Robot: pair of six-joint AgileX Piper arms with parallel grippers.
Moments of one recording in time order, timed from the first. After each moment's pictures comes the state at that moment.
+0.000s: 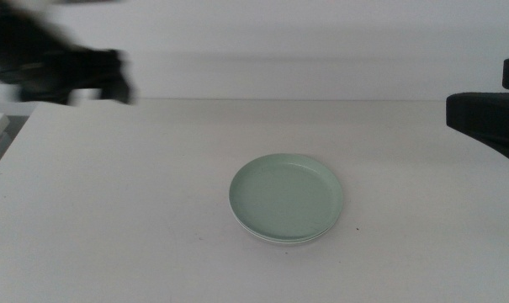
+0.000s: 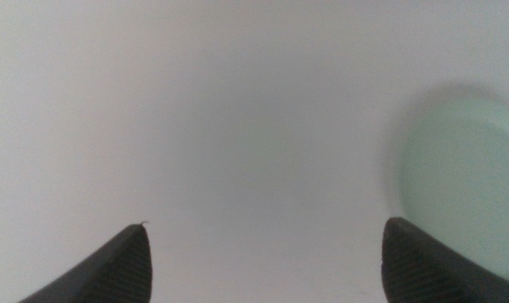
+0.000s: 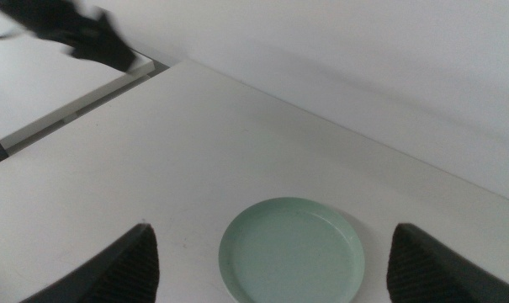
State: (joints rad) left arm -0.12 1.46 -1.33 -0.23 0.94 0.10; right arm 0.38 0.81 -0.99 0.48 0.71 -0.47
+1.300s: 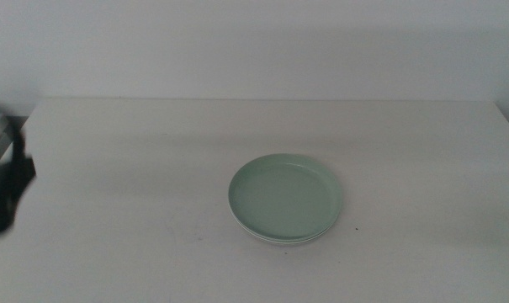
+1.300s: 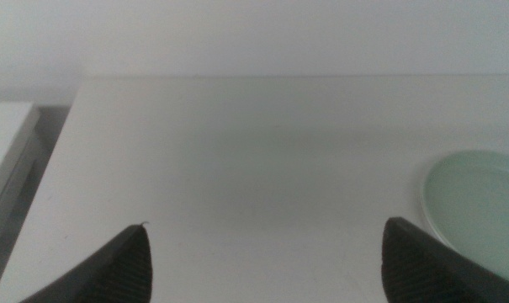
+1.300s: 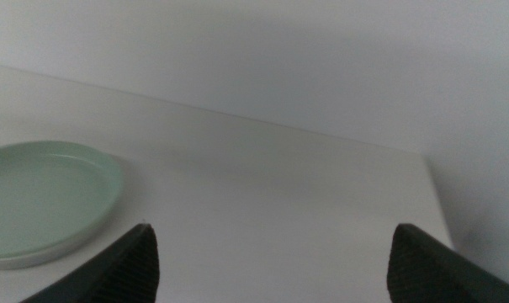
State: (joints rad) left arm -0.04 0.61 -0.59 -0.17 0.52 0.08; right arm 0.03 0.32 -0.35 0.31 0.38 -0.47
